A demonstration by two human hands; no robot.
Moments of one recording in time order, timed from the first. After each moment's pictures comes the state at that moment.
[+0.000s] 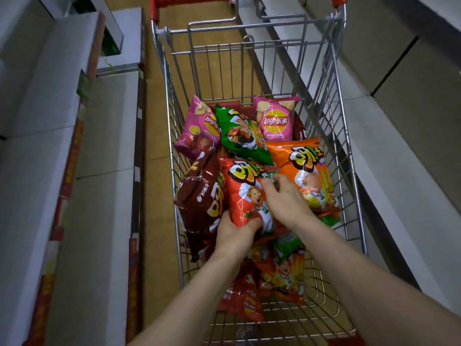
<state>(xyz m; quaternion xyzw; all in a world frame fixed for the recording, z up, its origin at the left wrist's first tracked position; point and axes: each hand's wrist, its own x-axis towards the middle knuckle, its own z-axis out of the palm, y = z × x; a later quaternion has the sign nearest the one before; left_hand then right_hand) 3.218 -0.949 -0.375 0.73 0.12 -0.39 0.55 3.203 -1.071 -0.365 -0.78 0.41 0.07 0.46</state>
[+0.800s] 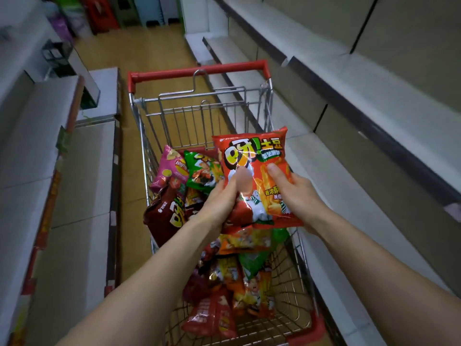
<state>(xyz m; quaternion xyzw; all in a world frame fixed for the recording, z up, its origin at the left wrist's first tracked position) 3.245 -1.007 -0.273 0.70 -0.06 -0.44 0.56 3.136 -1.123 -0.241 -0.69 0.39 -0.08 0.61</state>
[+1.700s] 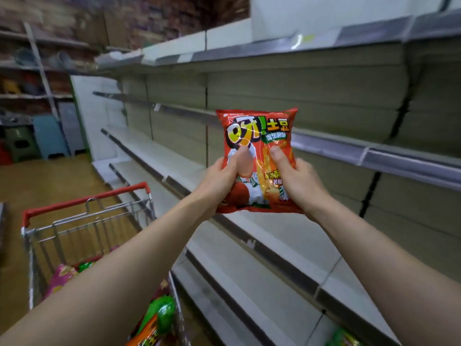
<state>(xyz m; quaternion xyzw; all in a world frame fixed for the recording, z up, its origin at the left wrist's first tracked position) 2.974 -1.094 0.022 0.58 -0.46 -0.36 0.57 2.820 -1.138 0.039 -0.71 0.40 -0.42 0.40</state>
